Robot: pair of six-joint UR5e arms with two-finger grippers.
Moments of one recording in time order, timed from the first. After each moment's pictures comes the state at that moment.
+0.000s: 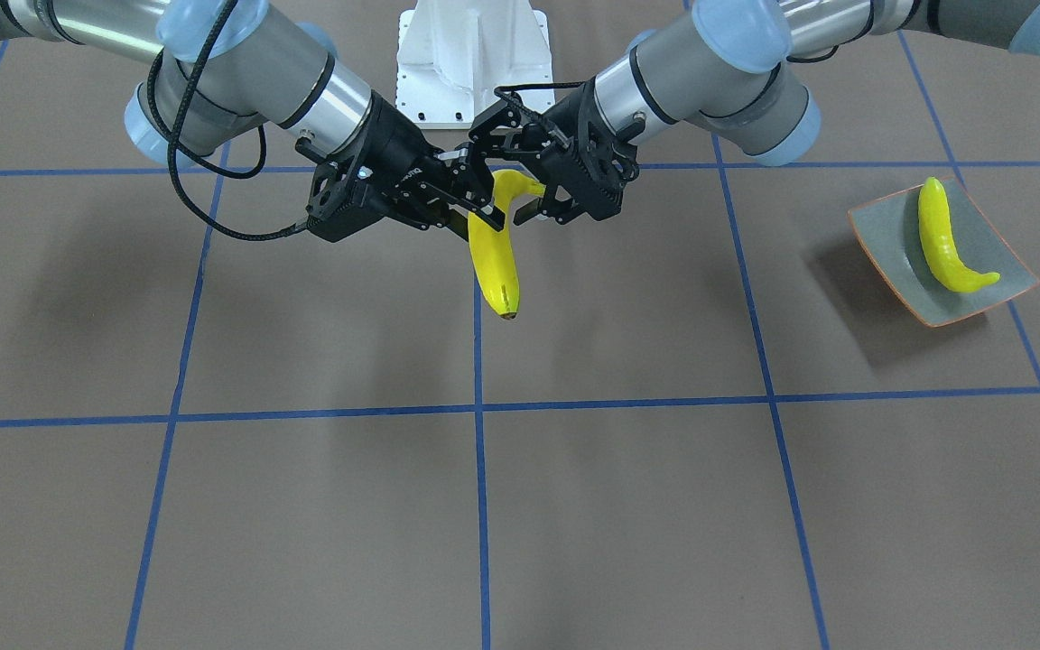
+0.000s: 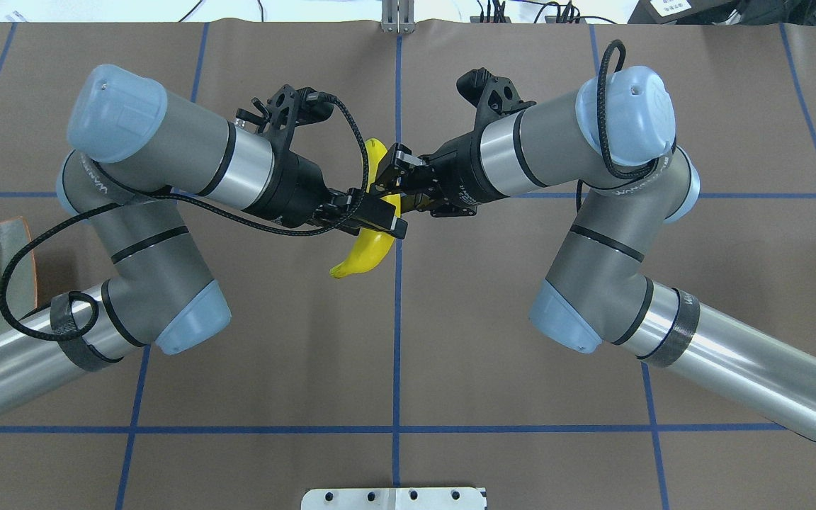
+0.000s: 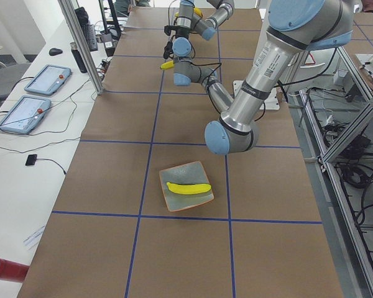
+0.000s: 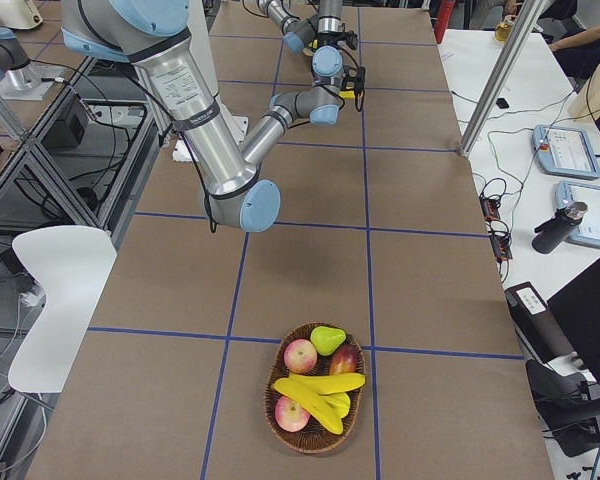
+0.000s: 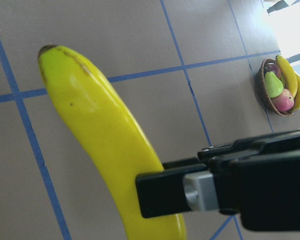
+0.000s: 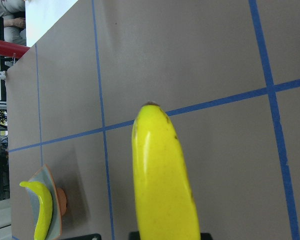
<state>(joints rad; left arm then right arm) -0.67 -2.19 -1.68 -2.39 -2.24 -1.21 0.66 -0.95 1.69 -0.81 2.08 1.64</state>
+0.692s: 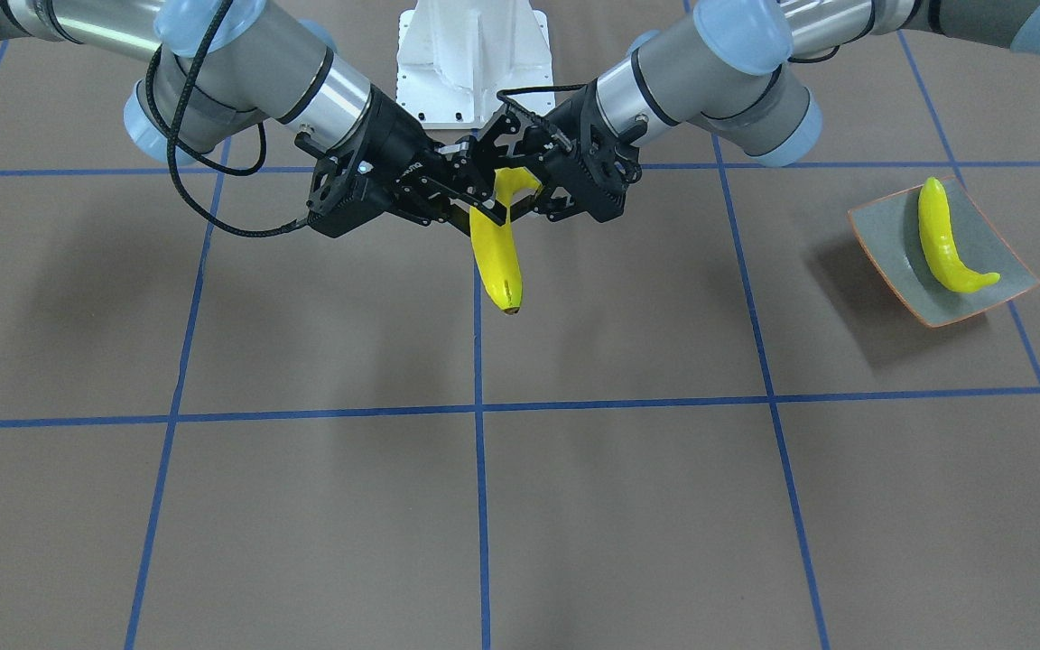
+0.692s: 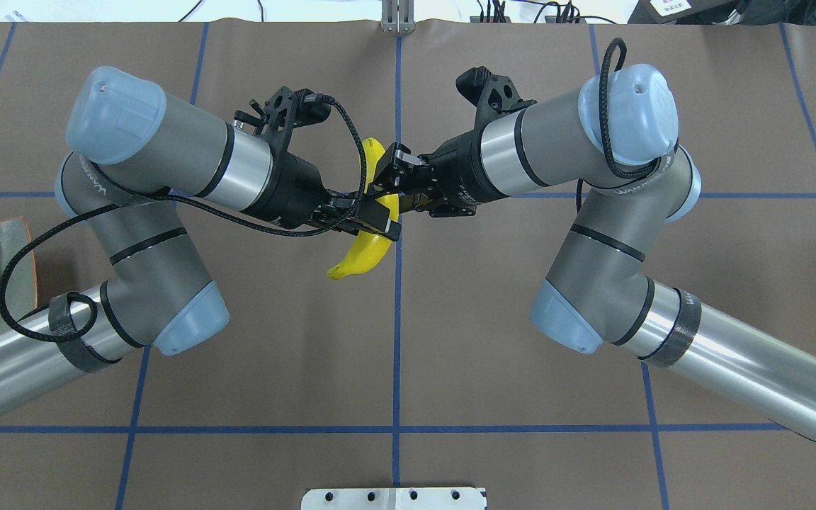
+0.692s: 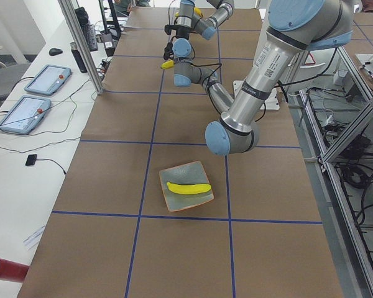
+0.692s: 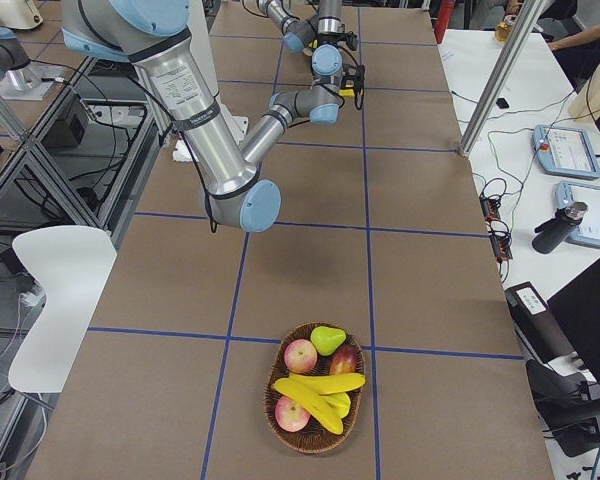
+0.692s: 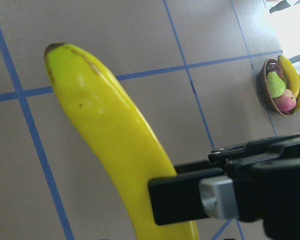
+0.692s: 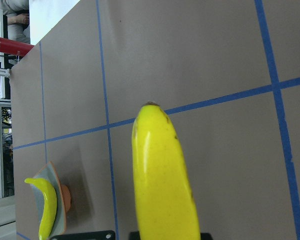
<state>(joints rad) -0.67 -2.18 -1.68 -2.40 -2.24 -1.22 0.66 -0.95 1.69 -0.80 2.08 1.64</state>
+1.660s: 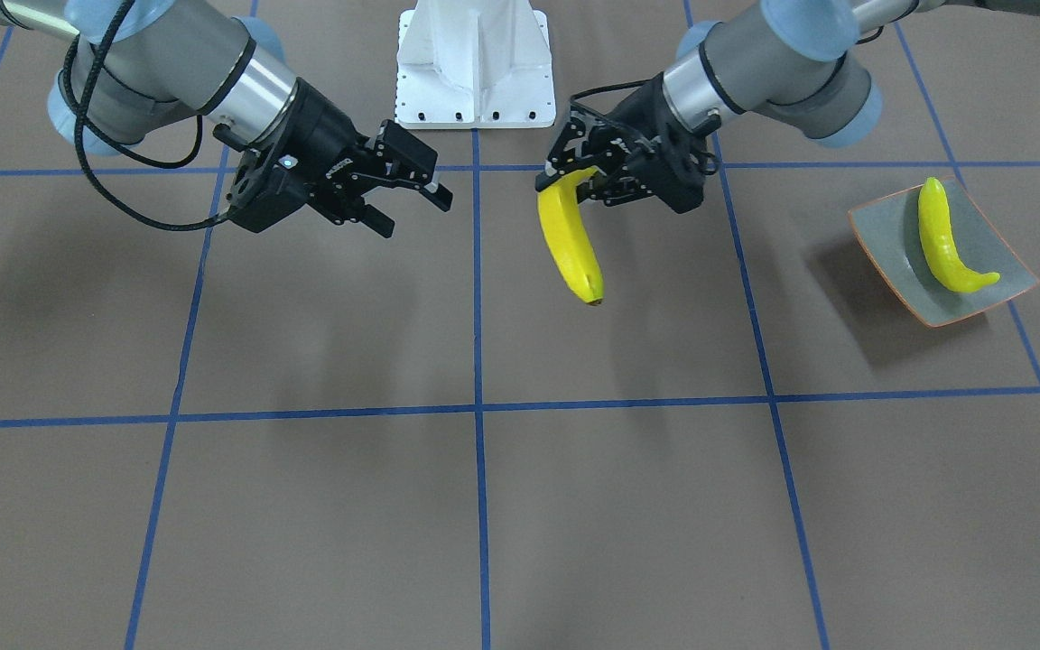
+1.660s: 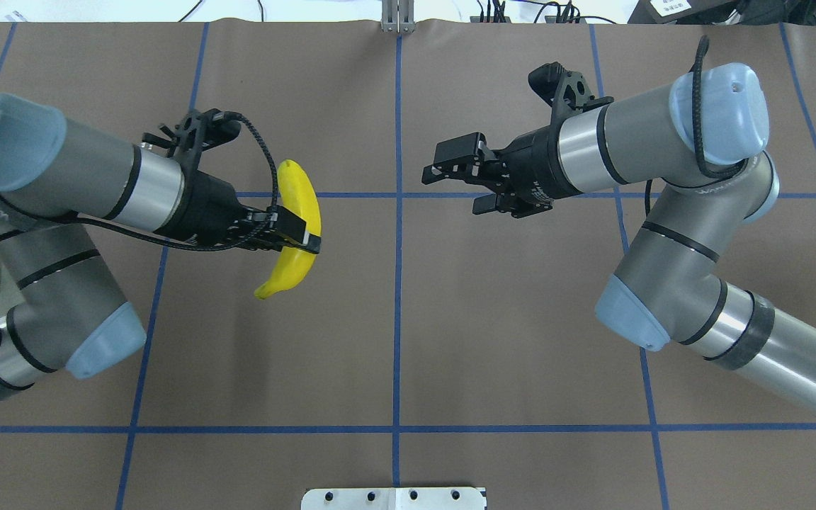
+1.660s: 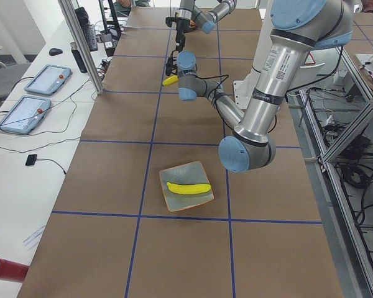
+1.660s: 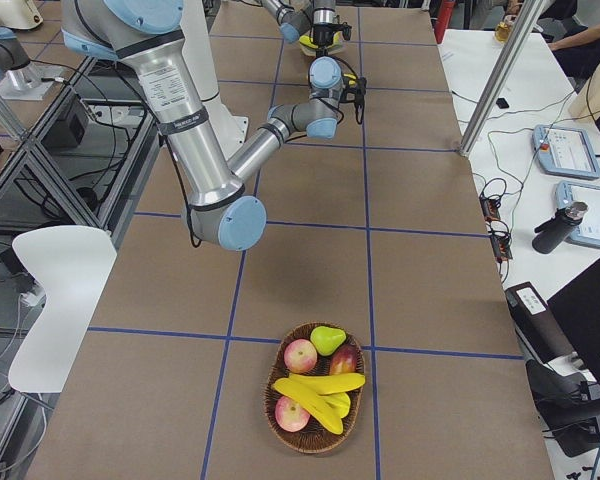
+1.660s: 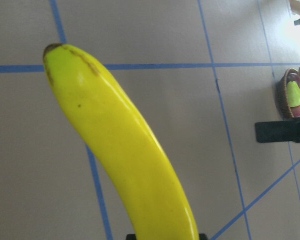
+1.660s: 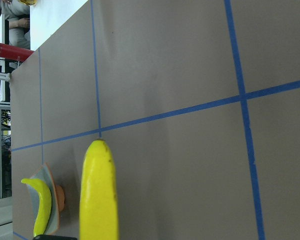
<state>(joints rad) -0.74 -1.92 -1.84 -2.38 -2.25 -1.32 0.74 -1.12 1.79 -0.79 2.11 1.63</state>
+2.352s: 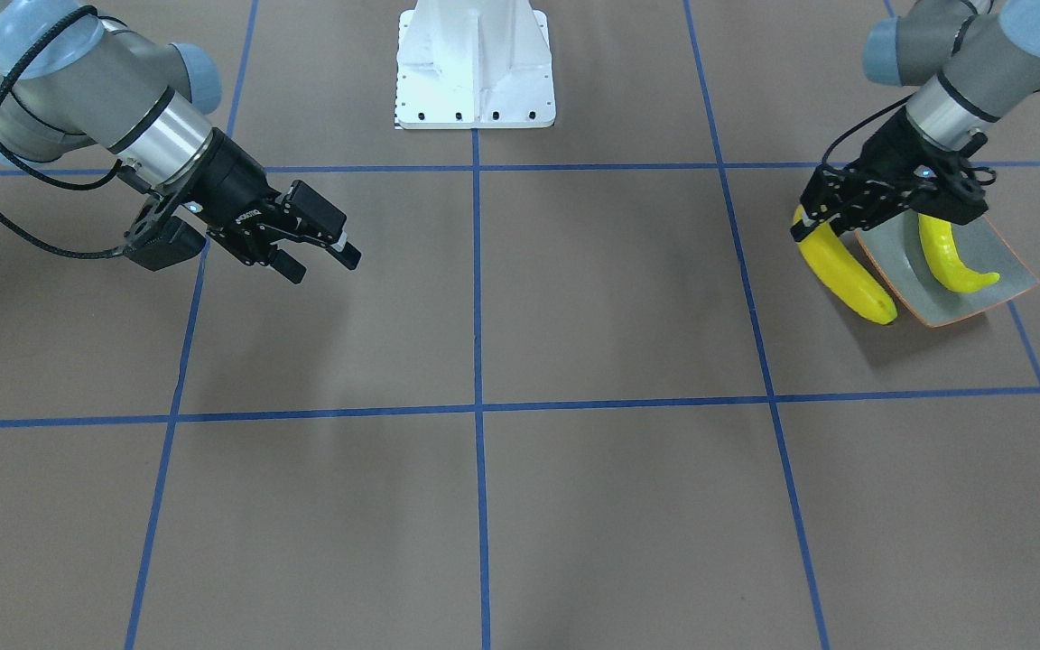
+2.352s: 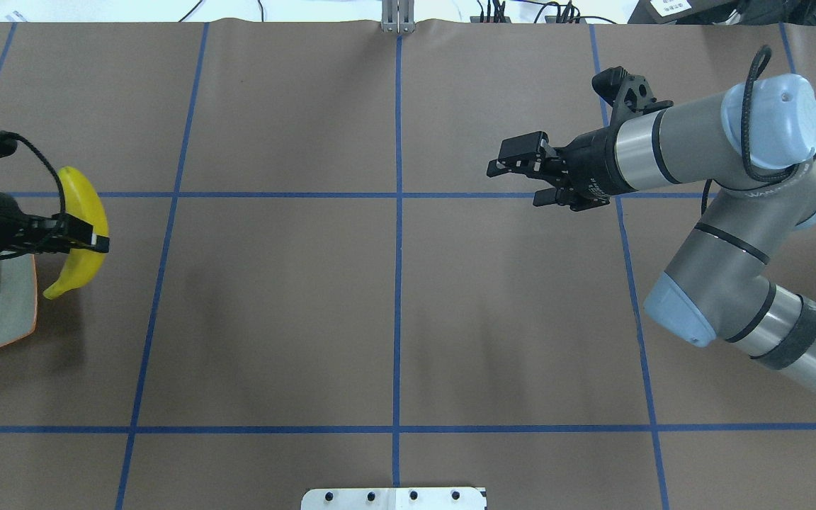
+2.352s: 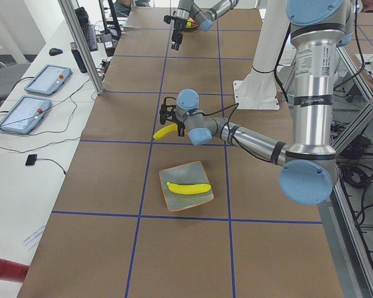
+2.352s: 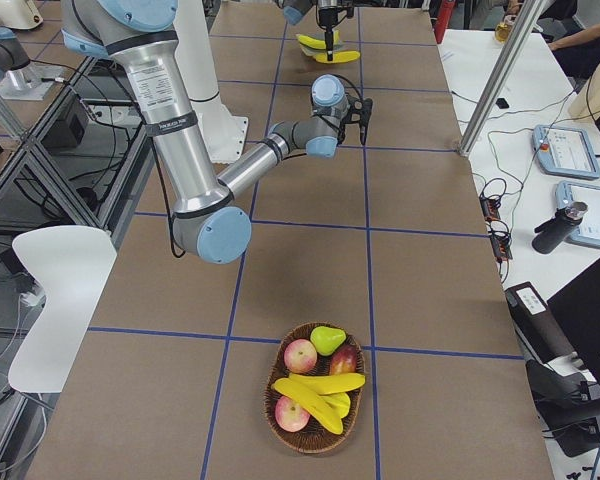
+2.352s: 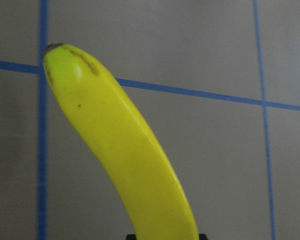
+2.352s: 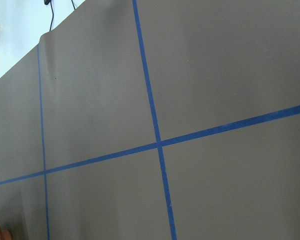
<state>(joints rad) -0.94 -1.48 -1.89 -2.32 -2.23 -1.05 0.78 -1.21 1.78 -0.79 2.07 1.59</state>
